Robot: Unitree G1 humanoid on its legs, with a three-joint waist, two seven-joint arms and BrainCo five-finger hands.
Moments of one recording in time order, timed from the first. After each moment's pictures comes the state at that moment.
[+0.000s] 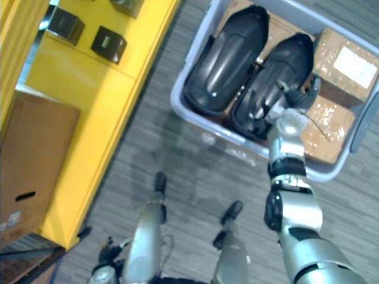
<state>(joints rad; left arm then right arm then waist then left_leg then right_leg) 0.05 0.09 0.08 0.88 -0.24 -0.13 0.29 -1.05 -0.36 -0.27 0.92 0.22 -0.04 -0.48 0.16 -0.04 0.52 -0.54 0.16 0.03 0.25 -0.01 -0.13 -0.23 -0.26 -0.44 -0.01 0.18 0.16</state>
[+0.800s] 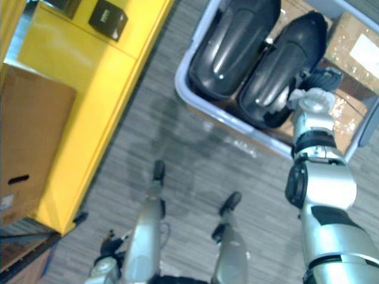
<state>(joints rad) 0.00 0.12 0.02 0.93 -0.31 -0.13 0.30 -1.27 -0.53 -0.16 1.26 0.11 0.09 -0.41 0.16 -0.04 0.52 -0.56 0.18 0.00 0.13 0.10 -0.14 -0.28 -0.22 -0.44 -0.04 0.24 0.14</state>
